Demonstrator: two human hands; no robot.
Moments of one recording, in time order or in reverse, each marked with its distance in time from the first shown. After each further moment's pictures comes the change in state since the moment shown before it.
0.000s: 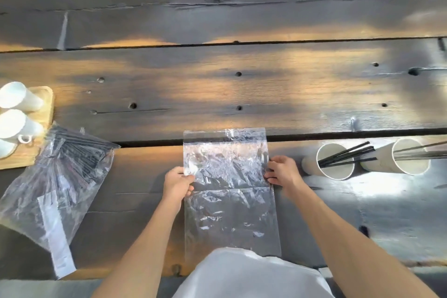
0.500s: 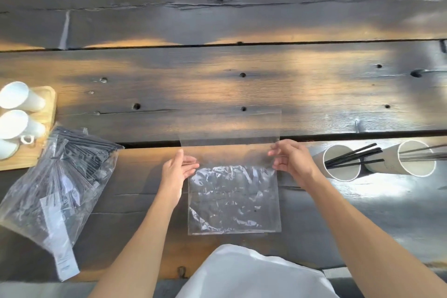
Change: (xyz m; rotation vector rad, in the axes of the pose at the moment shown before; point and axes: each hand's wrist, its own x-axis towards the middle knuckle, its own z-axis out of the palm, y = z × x) left_hand 0.008 0.019 -0.019 -0.443 -0.109 0.146; right_hand -0.010 -0.040 -0.015 0.167 -0.212 -0.194
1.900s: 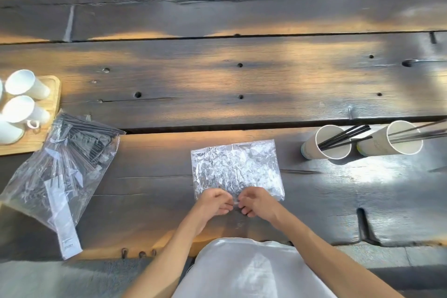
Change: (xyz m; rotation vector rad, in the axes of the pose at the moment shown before) left_hand -0.095 -0.086 0.023 0.412 -0.431 -0.218; right_hand -0.080 0.123 0.048 -0.509 -0.255 0.239
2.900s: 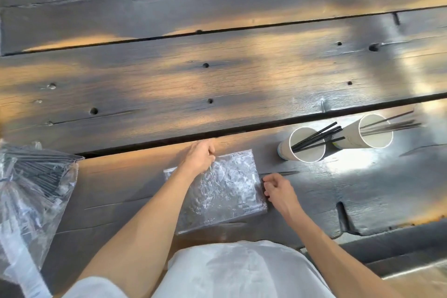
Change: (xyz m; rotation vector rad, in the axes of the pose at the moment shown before) left_hand 0.105 0.134 0.013 0.923 0.184 0.314; right_hand 0.004 0.029 -0.088 0.059 0.554 0.050
